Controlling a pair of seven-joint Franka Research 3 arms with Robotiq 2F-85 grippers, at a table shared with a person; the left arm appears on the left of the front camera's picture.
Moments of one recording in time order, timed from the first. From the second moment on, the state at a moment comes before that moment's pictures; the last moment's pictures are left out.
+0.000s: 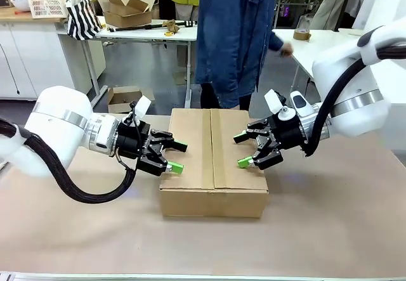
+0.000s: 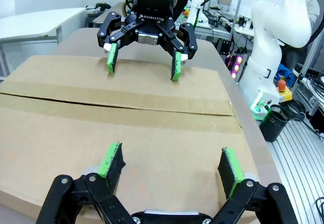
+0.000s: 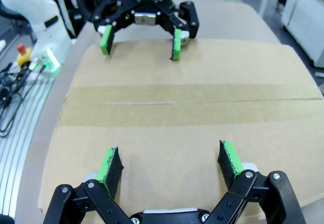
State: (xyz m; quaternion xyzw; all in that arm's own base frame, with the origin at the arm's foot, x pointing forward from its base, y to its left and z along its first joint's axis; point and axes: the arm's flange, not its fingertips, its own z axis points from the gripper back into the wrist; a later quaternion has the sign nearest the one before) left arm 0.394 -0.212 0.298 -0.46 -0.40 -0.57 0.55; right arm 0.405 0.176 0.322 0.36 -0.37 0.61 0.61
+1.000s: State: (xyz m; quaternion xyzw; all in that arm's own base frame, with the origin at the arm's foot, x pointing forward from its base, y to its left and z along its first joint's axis) left arm 0.394 -0.212 0.298 -0.46 -0.40 -0.57 0.55; right arm 0.405 0.176 0.322 0.36 -0.37 0.61 0.61
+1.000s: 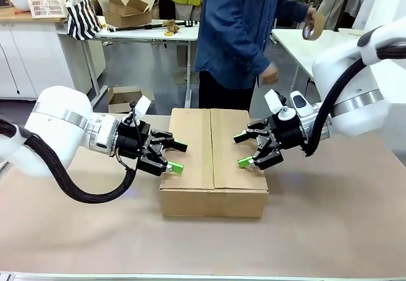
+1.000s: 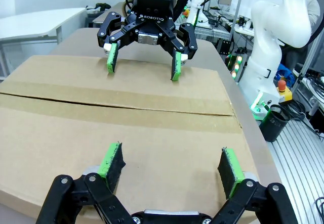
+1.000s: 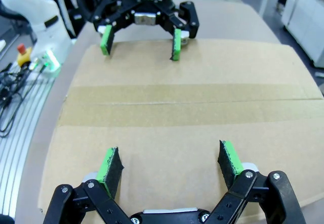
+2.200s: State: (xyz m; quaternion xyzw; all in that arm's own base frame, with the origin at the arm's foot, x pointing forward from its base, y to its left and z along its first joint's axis) left arm 0.394 -0.212 0.298 -0.46 -0.40 -0.57 0.55; right arm 0.405 0.176 0.322 0.36 -0.37 0.61 0.61
